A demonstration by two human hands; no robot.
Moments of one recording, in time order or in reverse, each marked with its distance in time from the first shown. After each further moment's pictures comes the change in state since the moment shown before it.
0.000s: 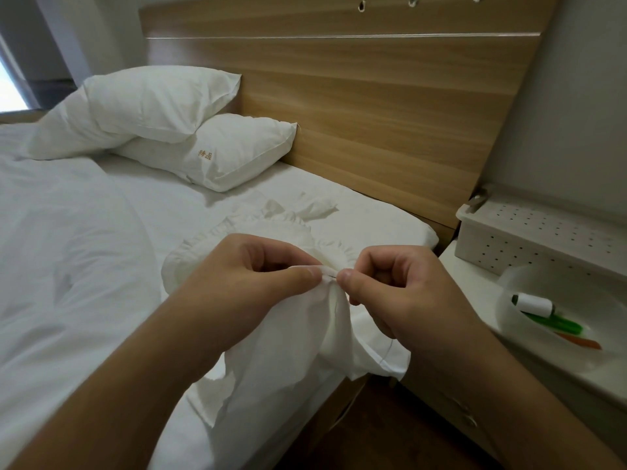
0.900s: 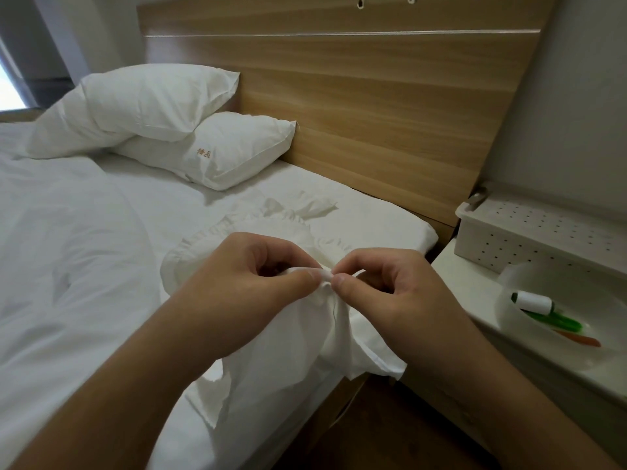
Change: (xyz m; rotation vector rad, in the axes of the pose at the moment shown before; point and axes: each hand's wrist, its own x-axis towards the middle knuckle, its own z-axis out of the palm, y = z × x) left_hand -0.001 0.000 0.003 0.154 0.016 0.097; right_hand -0.002 -0.001 0.006 -0.140 -0.023 -0.084
